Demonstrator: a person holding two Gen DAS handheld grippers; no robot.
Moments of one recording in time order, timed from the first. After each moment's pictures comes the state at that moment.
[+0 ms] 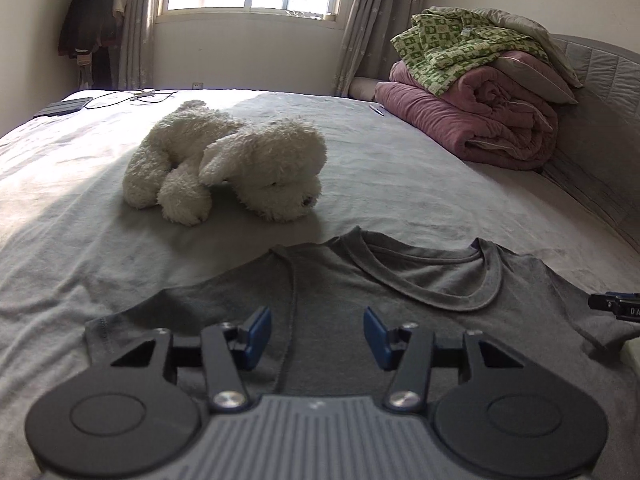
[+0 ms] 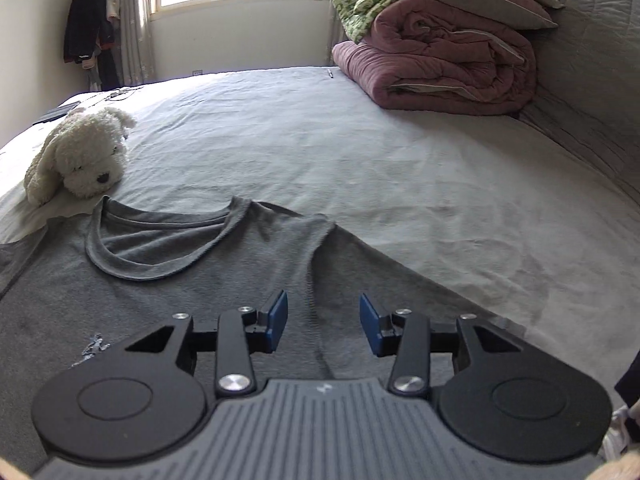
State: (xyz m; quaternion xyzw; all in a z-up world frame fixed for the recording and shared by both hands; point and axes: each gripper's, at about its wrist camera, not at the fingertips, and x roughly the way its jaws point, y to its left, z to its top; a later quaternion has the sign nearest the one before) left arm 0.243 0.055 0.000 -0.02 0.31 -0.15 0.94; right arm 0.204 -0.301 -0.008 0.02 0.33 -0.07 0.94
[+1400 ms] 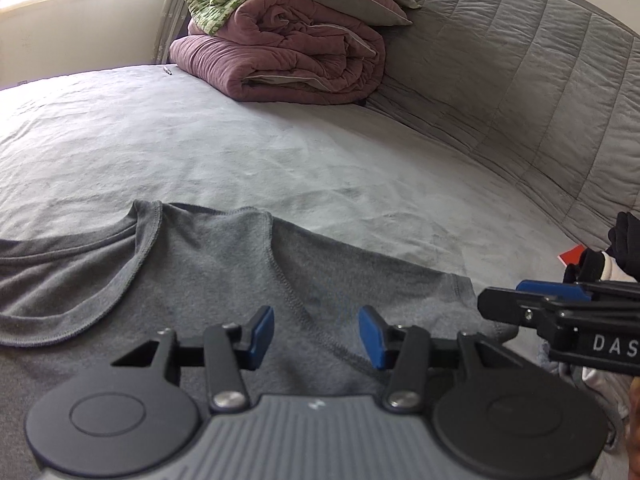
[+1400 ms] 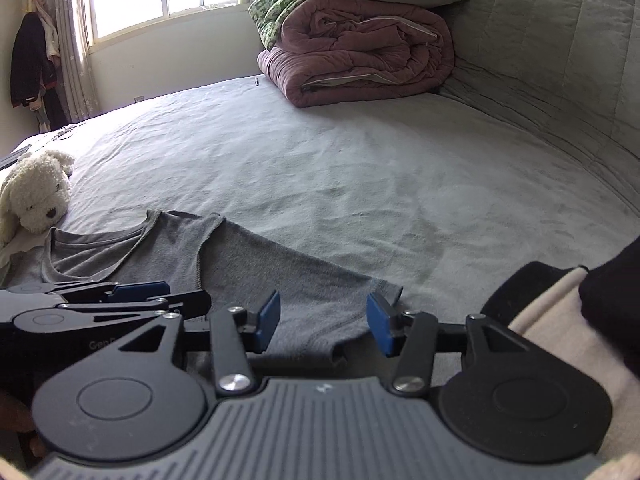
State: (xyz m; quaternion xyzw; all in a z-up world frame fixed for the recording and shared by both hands) left arm 0.245 -0.204 -0.045 0.00 0.33 -0.36 0.87; right arm 0.137 -0.352 -0.005 0.08 0.32 -0.12 0.94
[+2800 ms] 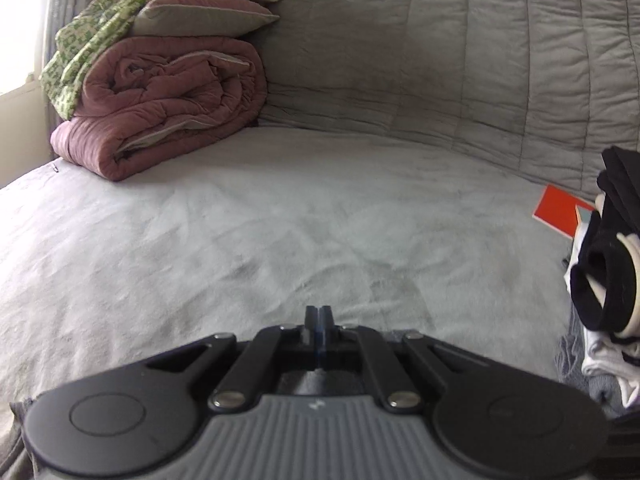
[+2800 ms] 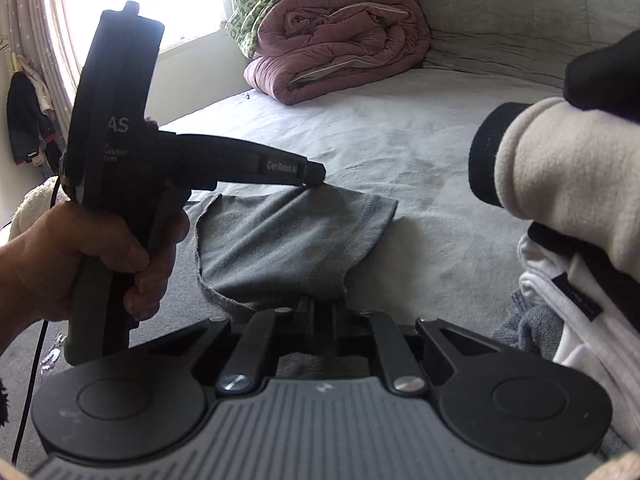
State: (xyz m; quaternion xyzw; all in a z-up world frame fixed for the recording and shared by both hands) left arm 0.283 -0.317 -0.032 0.12 0.23 -0.45 0.85; right arm 0.121 -0.352 -0.055 0.16 0.27 -0.14 0.94
